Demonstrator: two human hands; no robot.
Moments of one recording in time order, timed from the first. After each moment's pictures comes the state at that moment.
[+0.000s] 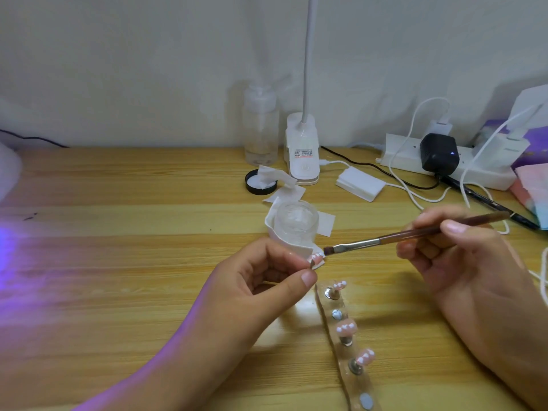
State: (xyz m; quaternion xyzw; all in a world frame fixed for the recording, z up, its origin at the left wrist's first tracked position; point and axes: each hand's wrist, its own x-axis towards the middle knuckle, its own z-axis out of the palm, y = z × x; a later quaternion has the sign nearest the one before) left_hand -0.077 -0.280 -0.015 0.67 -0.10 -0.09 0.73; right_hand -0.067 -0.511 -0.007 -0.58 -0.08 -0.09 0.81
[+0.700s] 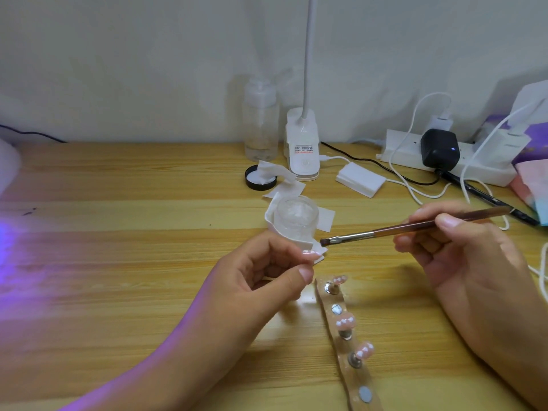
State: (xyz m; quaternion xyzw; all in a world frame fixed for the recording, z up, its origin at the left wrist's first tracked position) left_hand -0.078 -0.281 -0.009 0.67 -0.12 -0.09 0.73; right_hand -0.065 -0.511 -0.012 -0.59 -0.08 -0.12 0.79
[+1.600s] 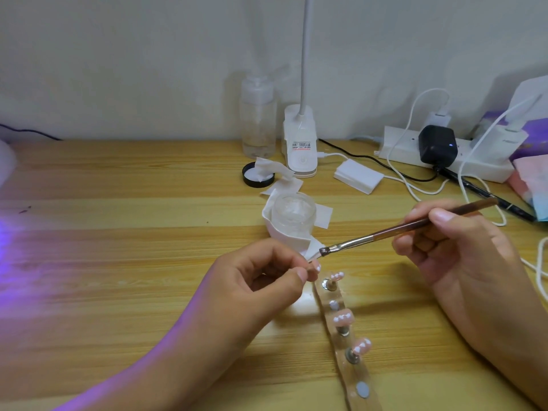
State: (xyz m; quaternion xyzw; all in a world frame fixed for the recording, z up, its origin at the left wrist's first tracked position) left_hand -0.080 -0.281 -0.009 0.69 -0.12 -0.10 0.71; right_hand -0.066 -0.509 -0.011 -0.59 -0.07 -0.11 0.80
